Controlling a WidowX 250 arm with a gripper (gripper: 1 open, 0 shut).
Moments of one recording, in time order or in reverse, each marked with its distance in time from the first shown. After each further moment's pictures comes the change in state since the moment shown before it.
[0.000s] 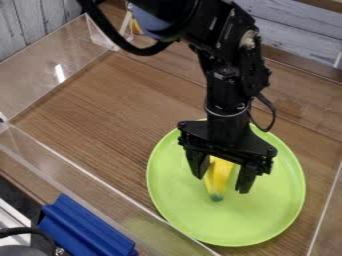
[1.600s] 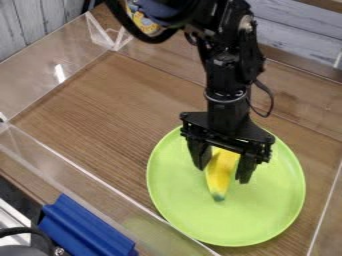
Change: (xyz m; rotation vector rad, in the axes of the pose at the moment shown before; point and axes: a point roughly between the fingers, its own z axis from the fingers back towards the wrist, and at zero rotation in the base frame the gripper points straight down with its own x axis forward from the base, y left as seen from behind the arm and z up) arm 0.013 0.004 0.000 -0.036 0.040 -0.022
